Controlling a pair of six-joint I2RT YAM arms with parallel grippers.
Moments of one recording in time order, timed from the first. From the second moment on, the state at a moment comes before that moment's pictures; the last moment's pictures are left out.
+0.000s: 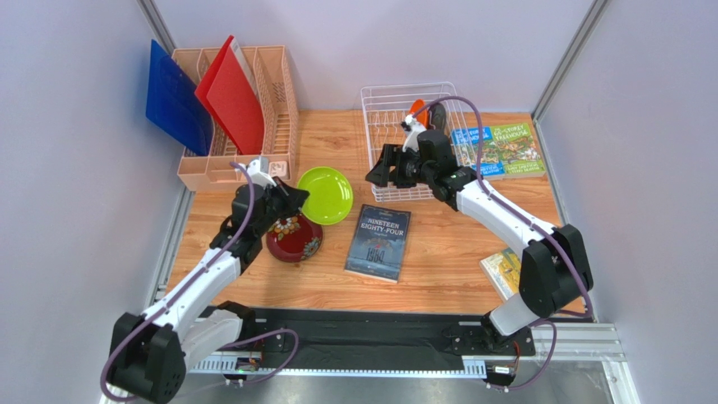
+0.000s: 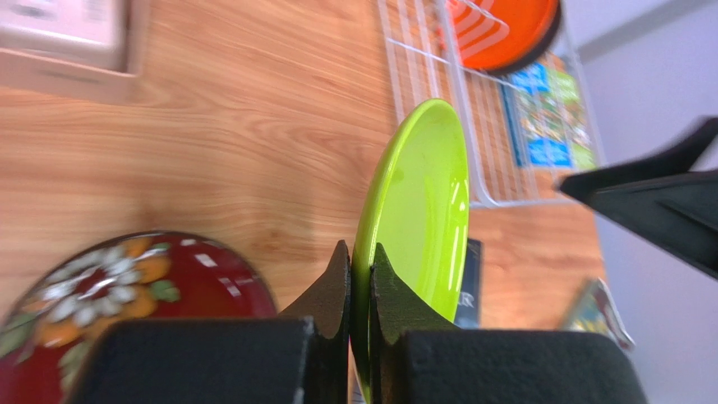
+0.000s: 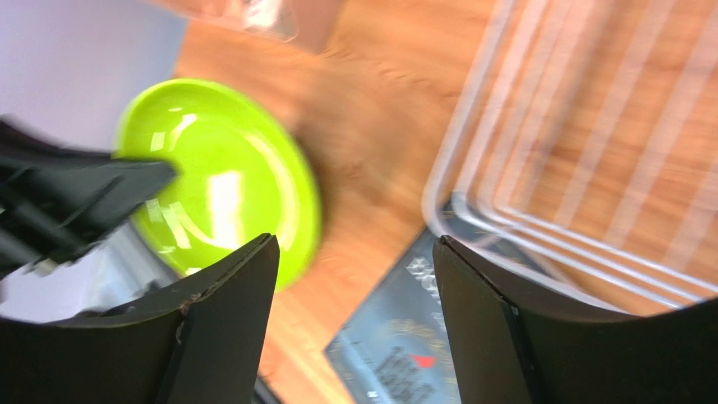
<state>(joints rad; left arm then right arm) -0.33 1.01 0.55 0.17 0.09 -0.69 0.50 1.56 1.17 -0.12 -0.36 0.52</state>
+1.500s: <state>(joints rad) -0.33 0.83 0.36 -0.22 -0.32 -0.73 0.31 1.99 1.77 -0.39 0.22 0.24</state>
